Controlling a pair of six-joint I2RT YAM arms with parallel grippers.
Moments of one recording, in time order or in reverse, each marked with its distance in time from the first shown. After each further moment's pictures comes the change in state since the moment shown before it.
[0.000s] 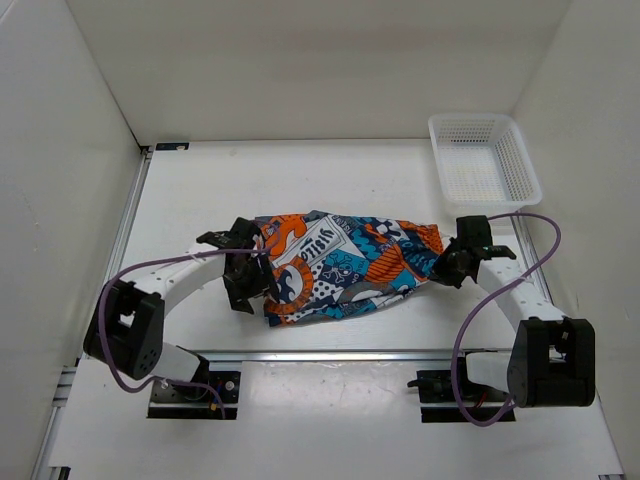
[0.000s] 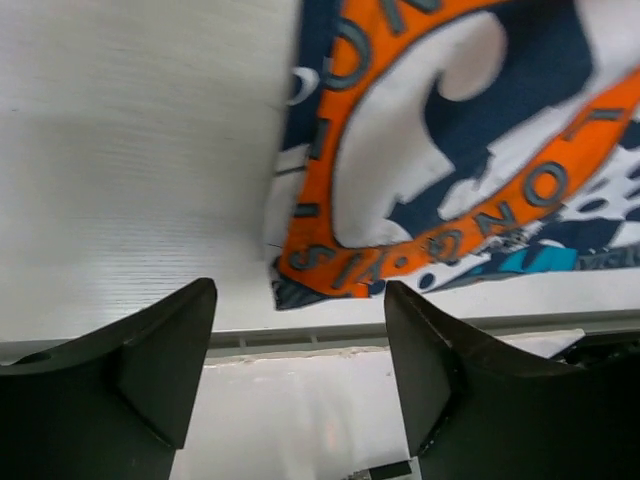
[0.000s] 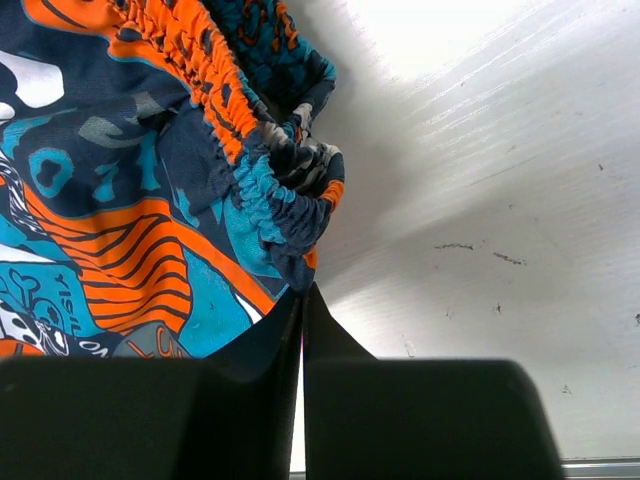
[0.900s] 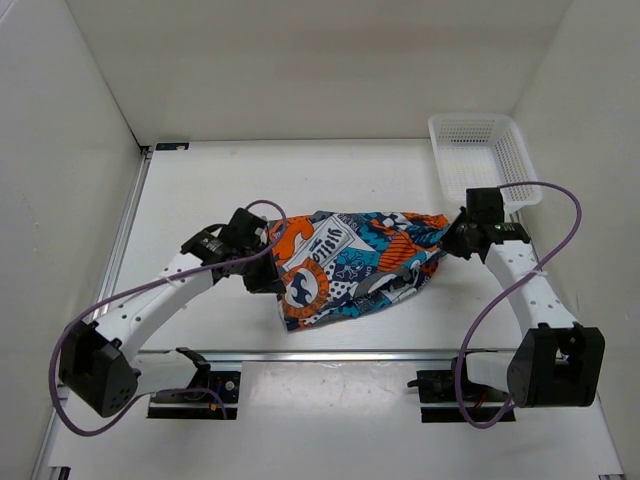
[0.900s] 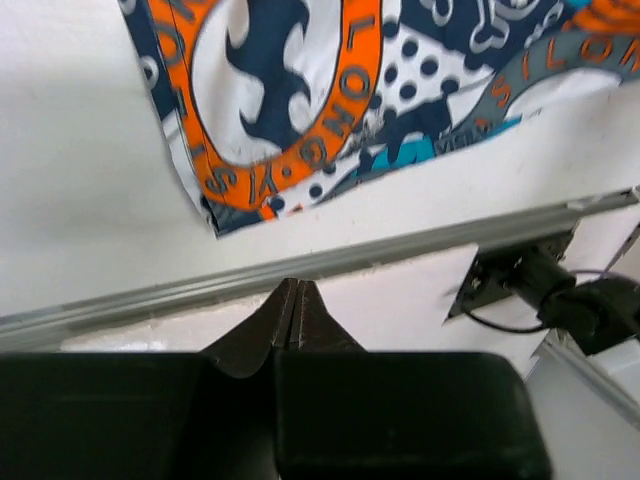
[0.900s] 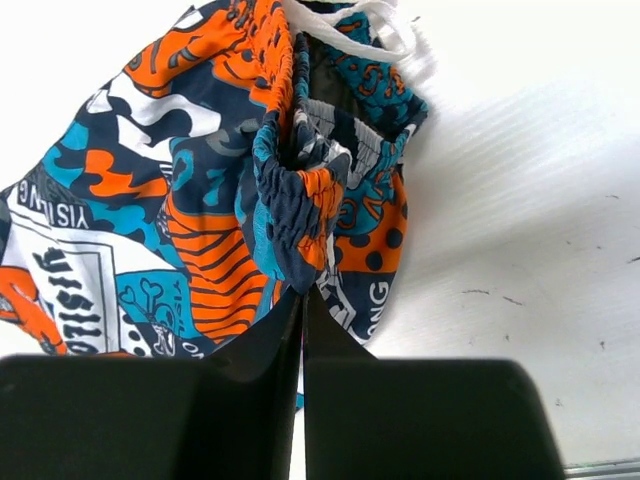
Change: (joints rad) left arm -0.148 -0.210 0.153 -0.034 0.037 -0.059; right arm 0.000 0.000 0.247 -0.084 0.069 -0.023
